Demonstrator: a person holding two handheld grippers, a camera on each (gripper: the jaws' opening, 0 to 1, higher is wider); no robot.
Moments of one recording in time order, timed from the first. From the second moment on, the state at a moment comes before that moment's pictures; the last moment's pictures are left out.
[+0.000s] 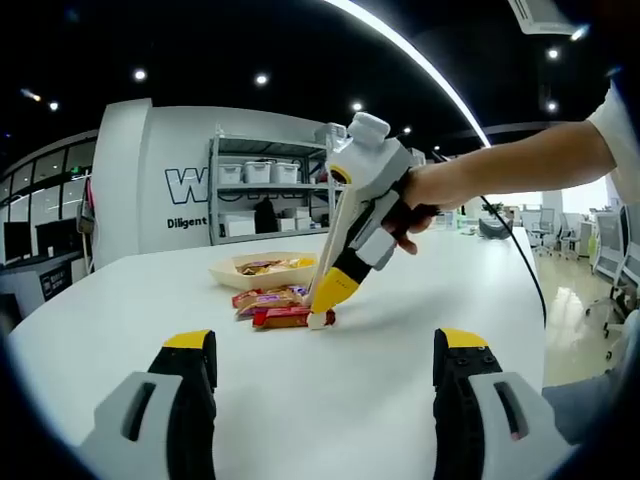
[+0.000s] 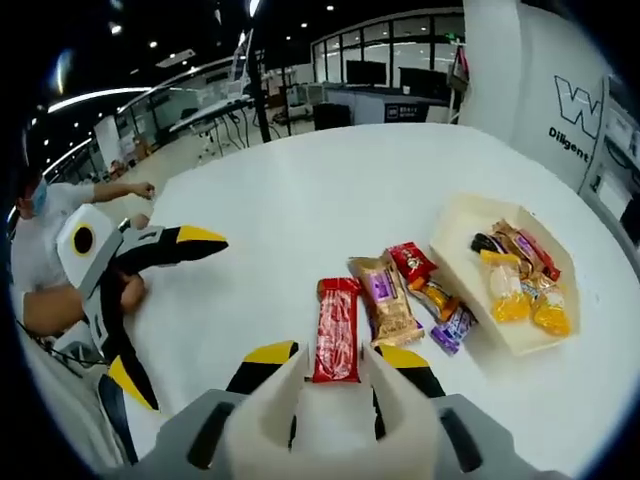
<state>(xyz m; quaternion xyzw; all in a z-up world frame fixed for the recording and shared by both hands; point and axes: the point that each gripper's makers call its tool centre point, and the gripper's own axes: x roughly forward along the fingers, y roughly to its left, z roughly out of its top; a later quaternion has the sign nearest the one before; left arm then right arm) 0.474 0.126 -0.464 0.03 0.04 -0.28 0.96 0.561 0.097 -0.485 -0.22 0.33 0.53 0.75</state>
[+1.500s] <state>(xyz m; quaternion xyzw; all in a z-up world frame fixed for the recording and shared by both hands) 0.472 0.124 -0.462 0.03 0.04 -0.27 0.96 0.605 0.017 -0.441 -0.14 0.33 0.44 0.82</state>
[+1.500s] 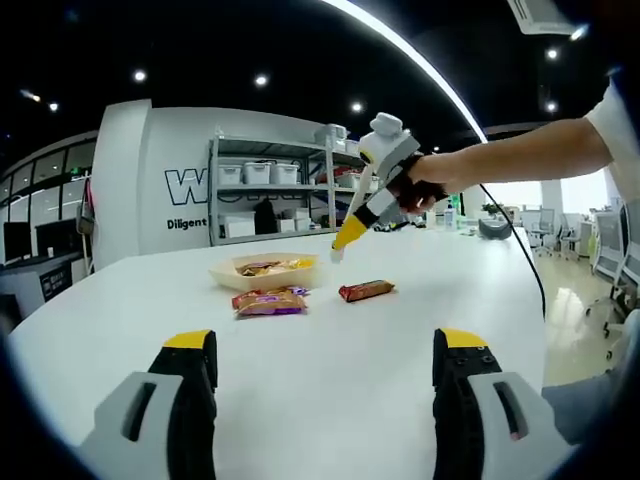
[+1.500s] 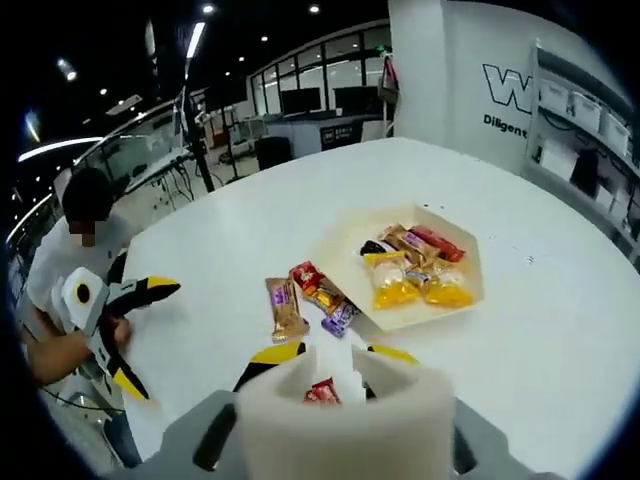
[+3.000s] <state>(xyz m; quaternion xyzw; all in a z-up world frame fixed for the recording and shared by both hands) 0.473 0.125 -0.463 0.04 0.04 -0.27 0.96 0.607 -0.011 -0.412 -0.12 0.31 0.45 0.83</state>
